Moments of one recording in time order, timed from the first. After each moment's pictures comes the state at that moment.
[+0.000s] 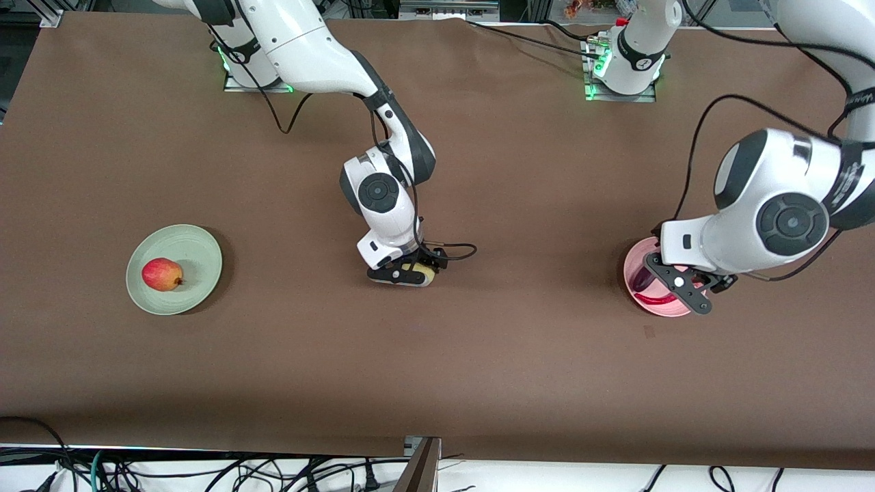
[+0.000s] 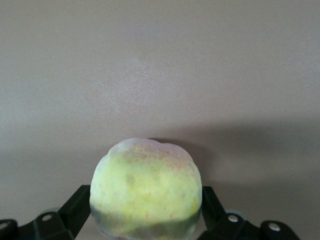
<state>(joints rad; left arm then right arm) 0.27 0.48 -0.56 -1.44 0.33 1.63 0.41 0.82 0.86 -0.19 -1.45 0.27 2.47 0.66</state>
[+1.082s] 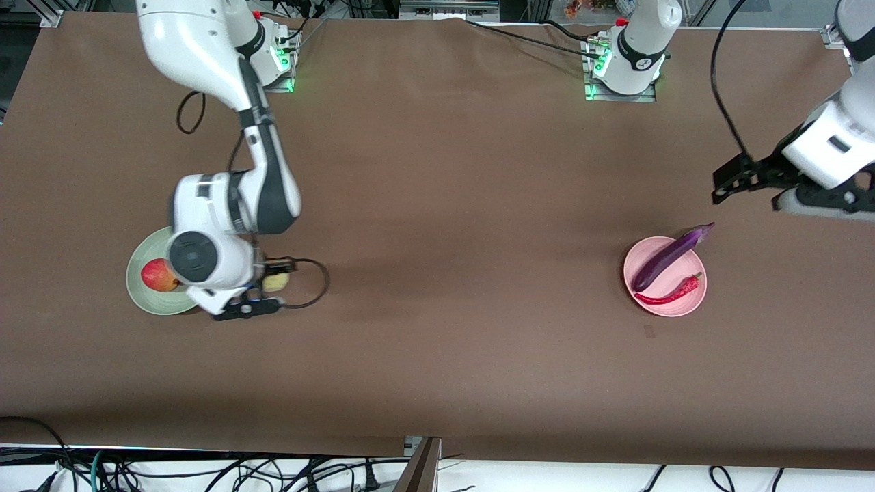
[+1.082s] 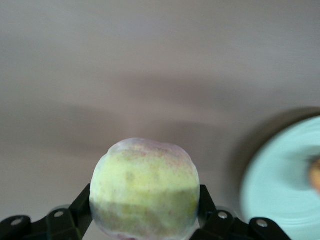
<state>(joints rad) 0.00 0.00 -0.03 -1.69 -0.02 1.72 0.01 0.64 0.70 -0.56 -1.50 0.26 1.87 -0.17</state>
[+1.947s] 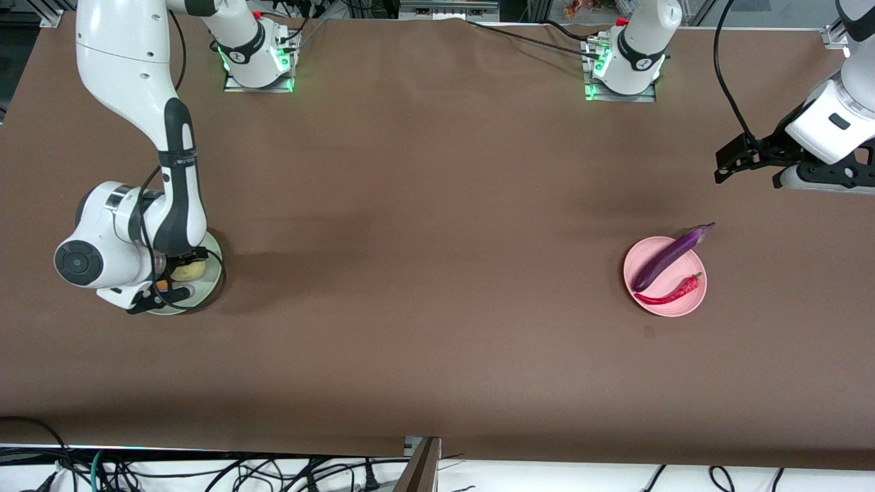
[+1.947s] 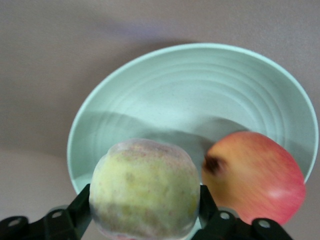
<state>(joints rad) -0.01 -0.06 -0.03 -1.76 -0.02 1.71 0.02 0.49 0.72 -0.64 -1.70 0.26 2.03 -0.54</state>
